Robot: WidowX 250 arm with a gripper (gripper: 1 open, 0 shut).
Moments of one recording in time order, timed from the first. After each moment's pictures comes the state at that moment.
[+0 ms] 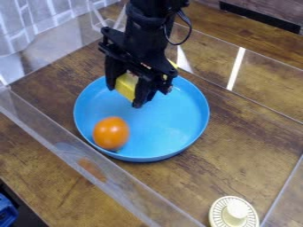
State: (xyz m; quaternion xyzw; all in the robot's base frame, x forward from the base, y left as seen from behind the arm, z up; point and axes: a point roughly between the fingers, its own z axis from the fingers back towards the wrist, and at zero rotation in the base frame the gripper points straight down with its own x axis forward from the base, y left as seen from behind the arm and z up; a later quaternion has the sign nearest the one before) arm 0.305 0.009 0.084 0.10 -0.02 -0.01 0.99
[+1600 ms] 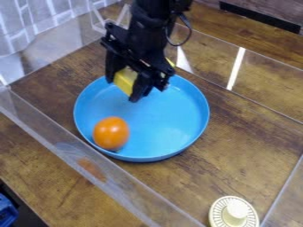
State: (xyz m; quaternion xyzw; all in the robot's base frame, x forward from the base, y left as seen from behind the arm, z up) arm 0.313 0.033 0.083 0.14 0.01 -0.01 0.99
